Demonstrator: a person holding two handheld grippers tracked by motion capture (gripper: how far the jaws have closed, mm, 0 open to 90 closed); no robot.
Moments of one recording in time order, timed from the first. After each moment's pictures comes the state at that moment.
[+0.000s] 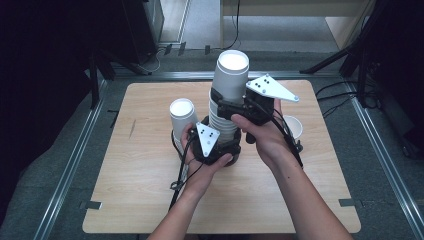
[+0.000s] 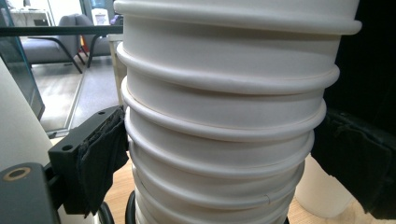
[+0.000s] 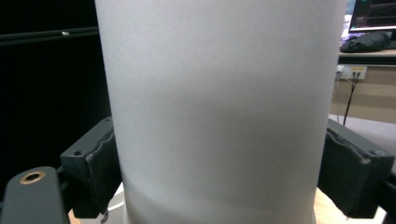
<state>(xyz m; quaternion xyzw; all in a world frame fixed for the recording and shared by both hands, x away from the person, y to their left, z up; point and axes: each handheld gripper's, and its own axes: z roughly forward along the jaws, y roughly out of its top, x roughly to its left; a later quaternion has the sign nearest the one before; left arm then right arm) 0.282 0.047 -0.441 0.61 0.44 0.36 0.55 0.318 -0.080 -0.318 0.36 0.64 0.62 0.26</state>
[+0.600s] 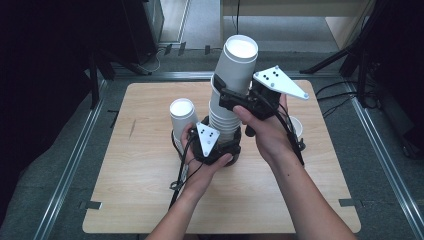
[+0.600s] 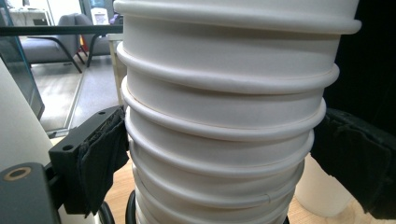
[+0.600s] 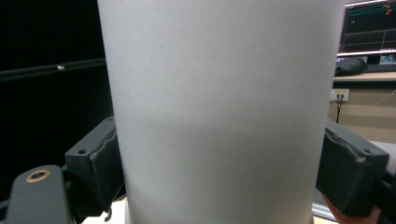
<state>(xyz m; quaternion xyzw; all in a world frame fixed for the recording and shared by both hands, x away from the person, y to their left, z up) 0.282 0.047 -0.440 0.62 0.44 0.36 0.55 0.312 -0.082 -0.294 0.37 0.60 0.65 0.28</state>
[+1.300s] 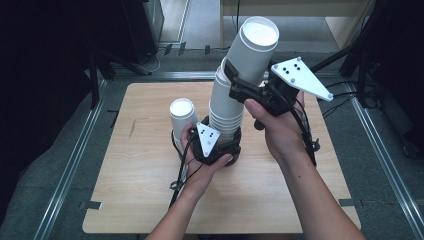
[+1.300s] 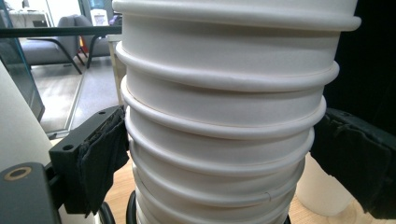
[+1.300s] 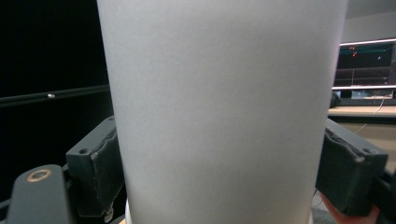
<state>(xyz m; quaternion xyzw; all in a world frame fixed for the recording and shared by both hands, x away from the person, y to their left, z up) 0.282 0.047 -0.441 0.62 0.43 0.37 0.54 0.294 -0.100 -0.260 0.35 0.56 0.67 0.33</state>
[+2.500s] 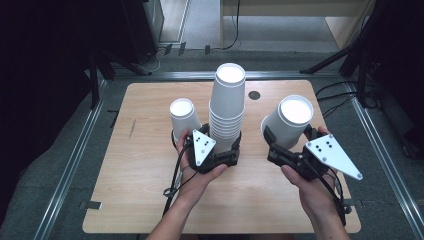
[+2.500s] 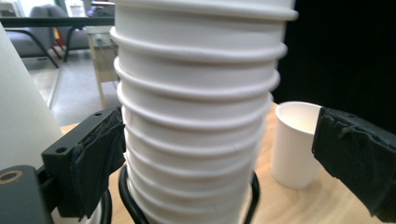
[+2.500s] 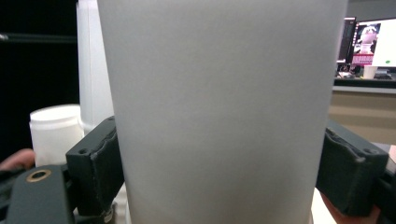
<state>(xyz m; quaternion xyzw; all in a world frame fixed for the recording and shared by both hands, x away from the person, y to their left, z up) 0.257 0.059 -0.440 0.64 0.41 0.33 0.56 0.227 -0.178 -0.369 0.39 0.58 0.61 0.38</state>
